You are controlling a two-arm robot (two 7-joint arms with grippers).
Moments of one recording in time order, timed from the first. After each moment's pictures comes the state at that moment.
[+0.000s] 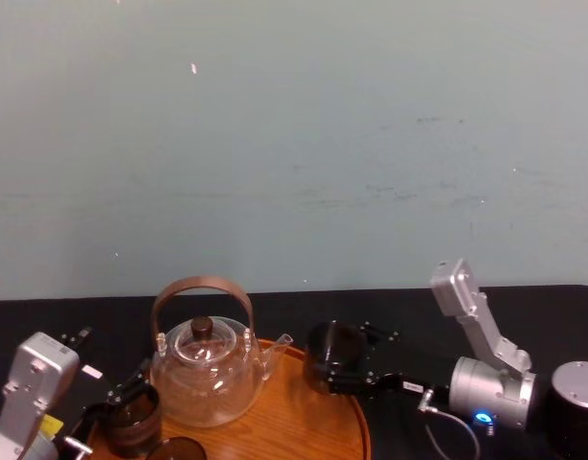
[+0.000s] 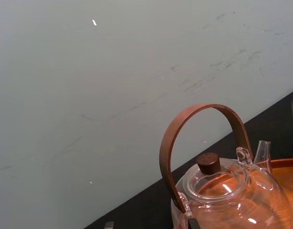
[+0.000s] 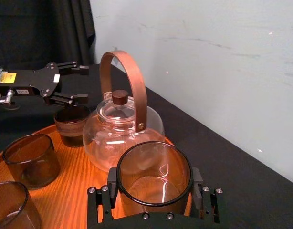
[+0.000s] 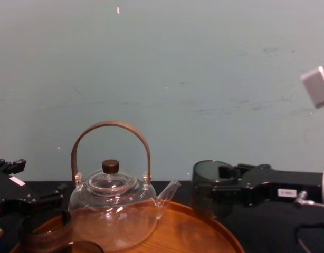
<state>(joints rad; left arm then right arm) -0.19 0.60 0.46 -1.40 -0.25 -0.12 0.03 0.58 0.36 -0.54 -0.98 0.42 -0.06 0.78</state>
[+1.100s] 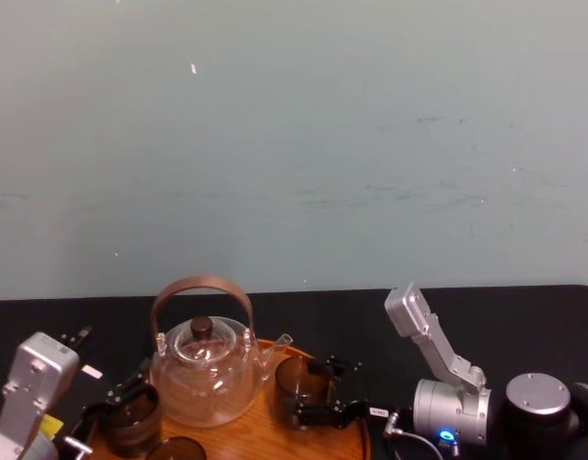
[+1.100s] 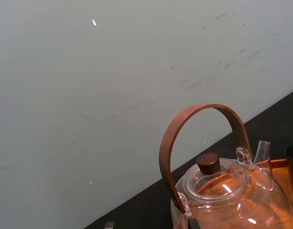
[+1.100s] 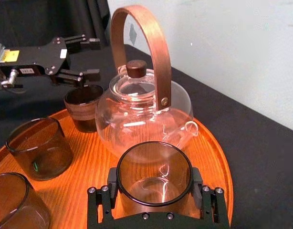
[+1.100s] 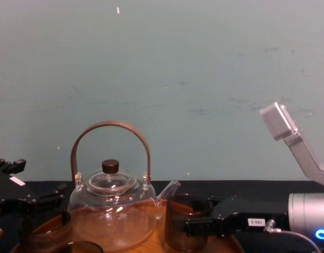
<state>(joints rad) -0.19 0.60 0.46 -1.40 -0.25 -0.12 0.03 0.68 0.23 -0.60 -0.70 0.40 -0.10 0.87</state>
